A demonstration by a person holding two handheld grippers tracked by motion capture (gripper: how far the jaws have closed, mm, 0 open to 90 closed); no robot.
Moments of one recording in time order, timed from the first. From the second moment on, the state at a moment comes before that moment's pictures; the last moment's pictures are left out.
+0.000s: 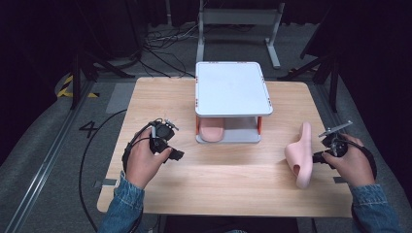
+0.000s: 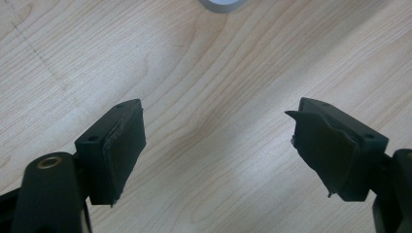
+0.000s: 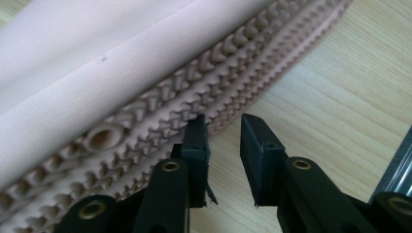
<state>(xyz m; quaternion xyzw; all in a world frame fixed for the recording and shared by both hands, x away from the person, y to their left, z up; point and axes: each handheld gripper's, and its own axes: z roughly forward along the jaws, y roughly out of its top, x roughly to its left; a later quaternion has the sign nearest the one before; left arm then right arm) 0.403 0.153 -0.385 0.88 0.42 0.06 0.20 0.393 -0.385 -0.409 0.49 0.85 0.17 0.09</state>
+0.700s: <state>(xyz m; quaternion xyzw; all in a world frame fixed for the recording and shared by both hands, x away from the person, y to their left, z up) 0.401 0.155 -0.385 0.88 0.42 0.06 0.20 0.376 -0.360 -0.343 0.43 0.87 0.21 0.13</state>
